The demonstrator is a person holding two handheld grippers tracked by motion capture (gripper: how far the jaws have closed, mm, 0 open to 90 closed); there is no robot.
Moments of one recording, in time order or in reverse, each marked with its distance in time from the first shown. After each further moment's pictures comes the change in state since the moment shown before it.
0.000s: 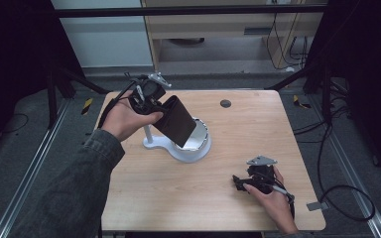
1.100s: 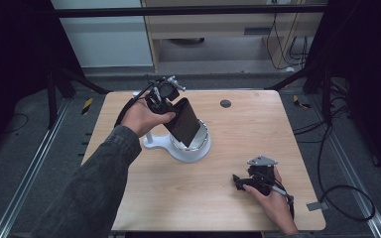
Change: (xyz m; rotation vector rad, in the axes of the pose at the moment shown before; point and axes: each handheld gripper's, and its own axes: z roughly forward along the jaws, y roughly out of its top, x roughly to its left) left arm 0.007 0.011 0.054 0.065 0.013 0.013; right arm 0.000 -0.002 0.001 -0.018 -0.012 0.013
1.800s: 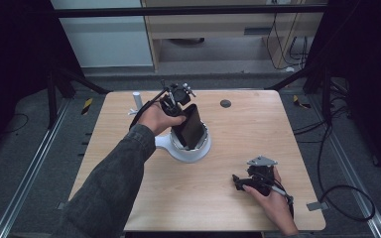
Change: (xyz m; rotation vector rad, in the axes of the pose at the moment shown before) left arm 0.004 0.008 0.053 0.078 -0.025 -0.009; right arm 0.001 0.000 0.000 0.000 -0.007 -0.004
